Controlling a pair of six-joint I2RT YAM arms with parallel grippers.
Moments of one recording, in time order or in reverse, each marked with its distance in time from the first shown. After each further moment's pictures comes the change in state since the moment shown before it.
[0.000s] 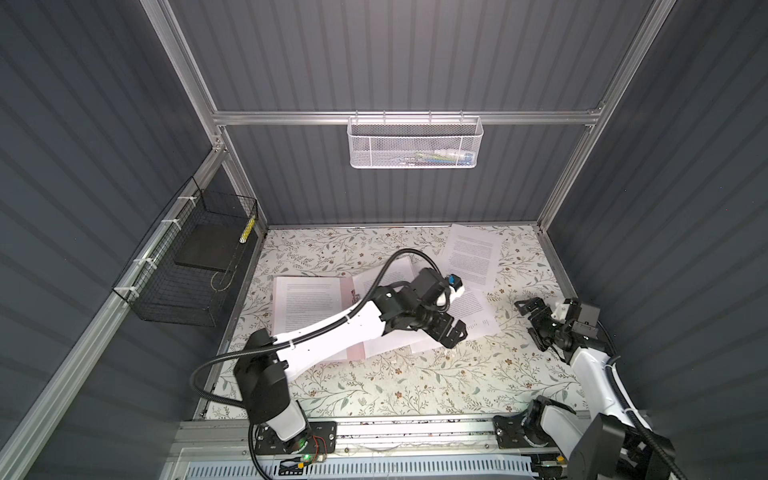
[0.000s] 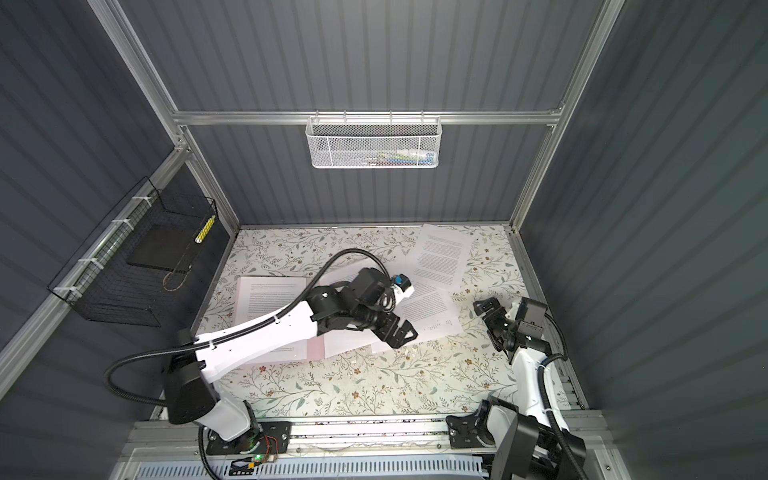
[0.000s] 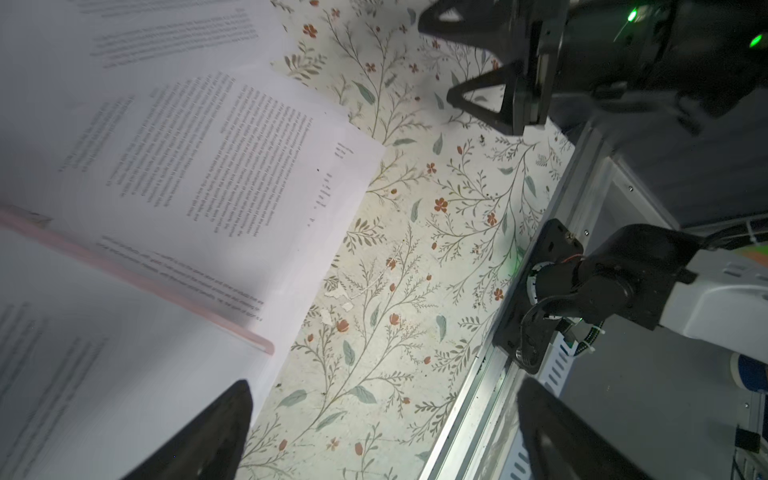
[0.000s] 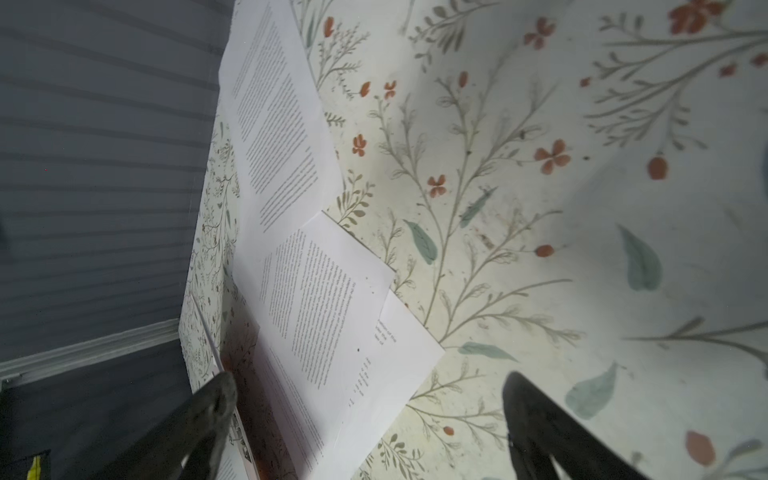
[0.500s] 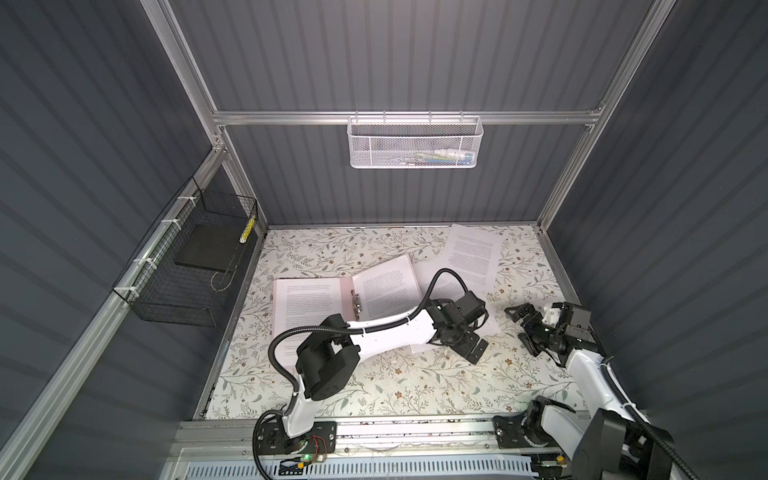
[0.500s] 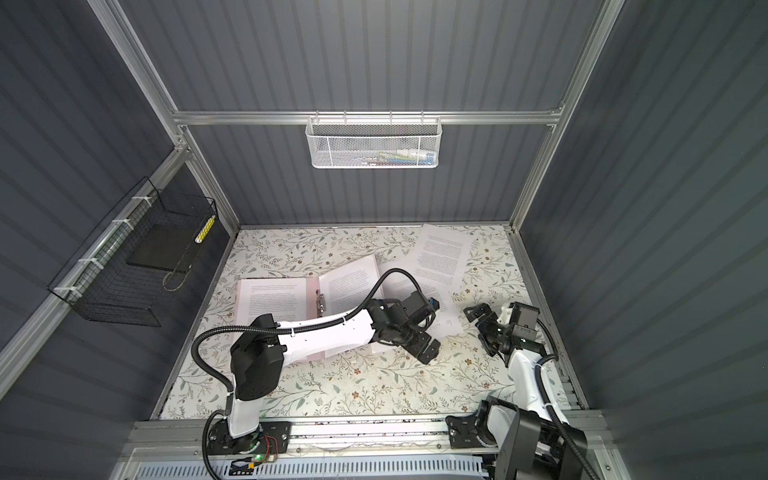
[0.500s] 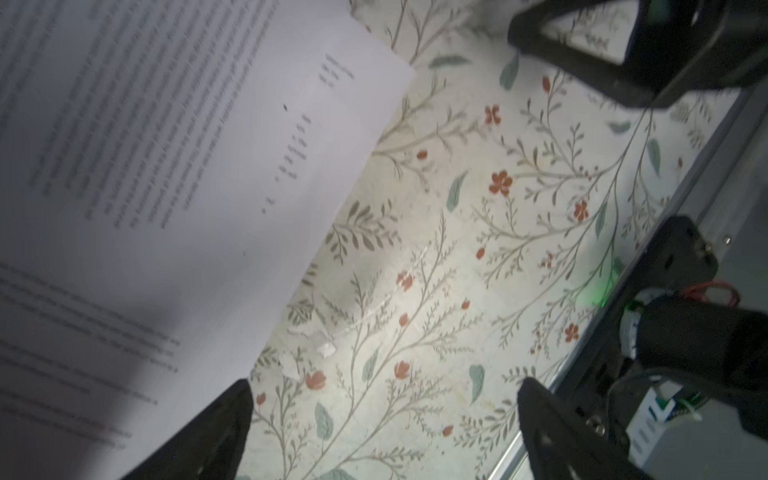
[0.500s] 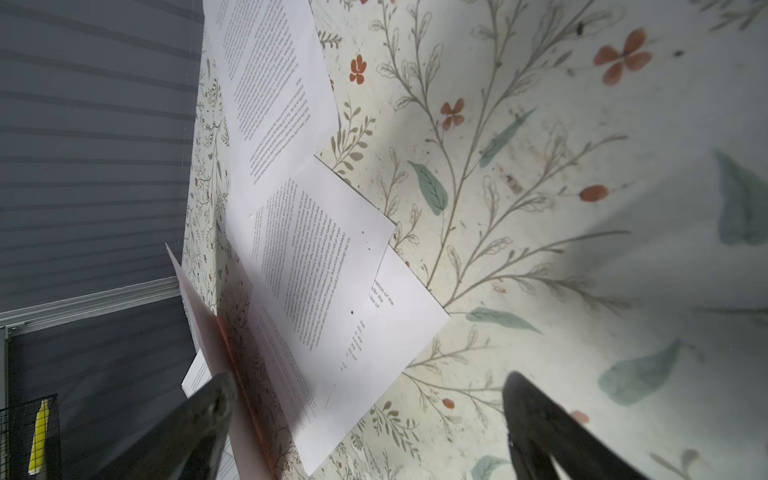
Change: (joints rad) left arm -0.055 0.345 0.217 -0.008 -0.112 -0.127; right arm 0.019 0.078 -0.061 0.040 -0.071 -0.016
